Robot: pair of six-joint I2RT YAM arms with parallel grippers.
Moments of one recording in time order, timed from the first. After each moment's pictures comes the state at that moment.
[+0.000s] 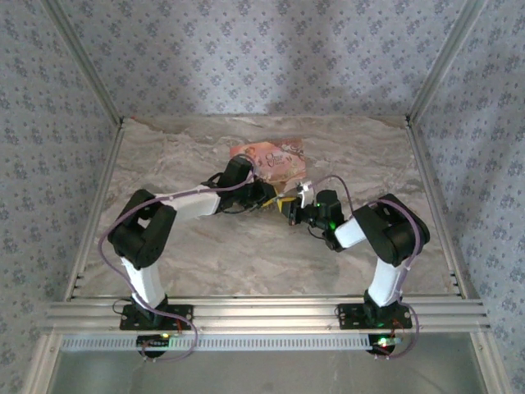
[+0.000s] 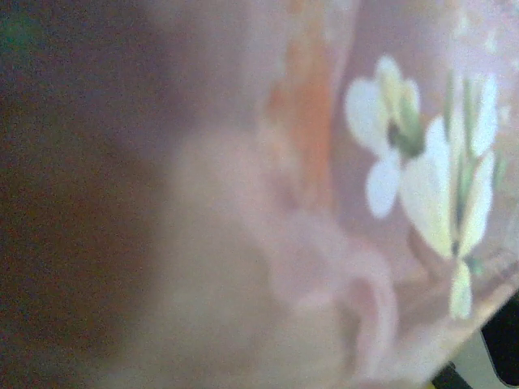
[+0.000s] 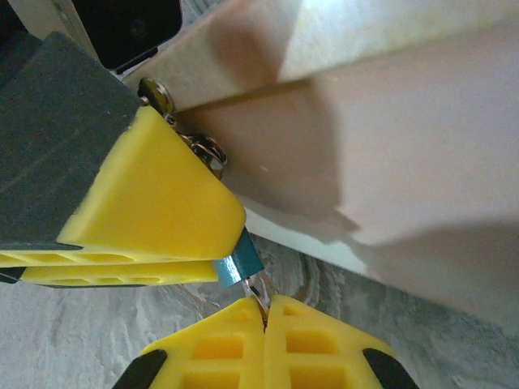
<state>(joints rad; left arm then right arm) -0.65 1.83 1.08 0.01 0.44 -1.07 0.48 1.82 0.48 1.02 -0.42 0.37</state>
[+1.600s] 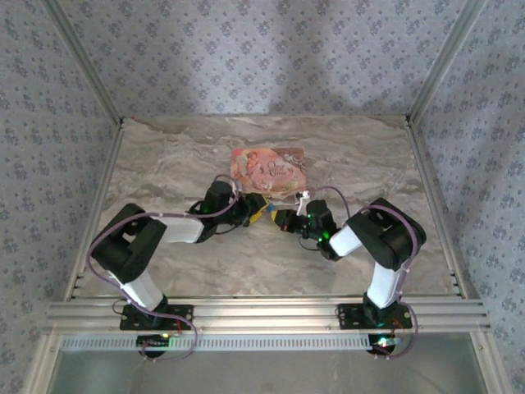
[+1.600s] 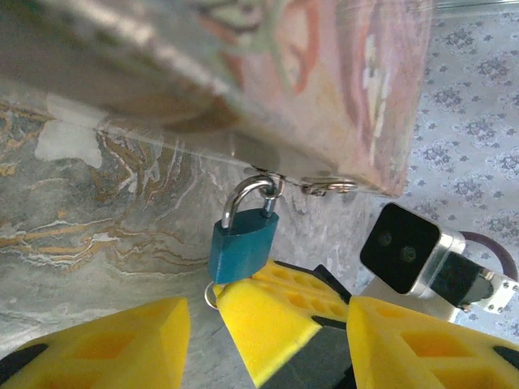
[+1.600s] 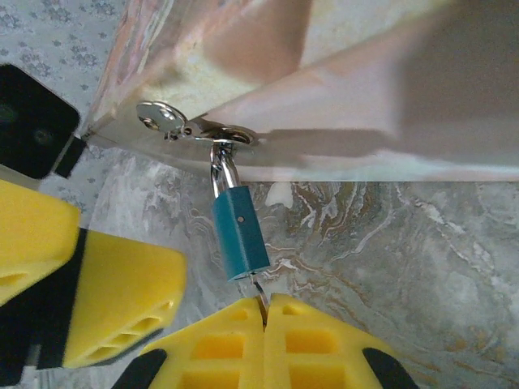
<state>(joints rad) -0.63 1.68 0.66 0.50 0.41 -1.30 0.61 1.79 0.44 0.97 -0.31 0.86</state>
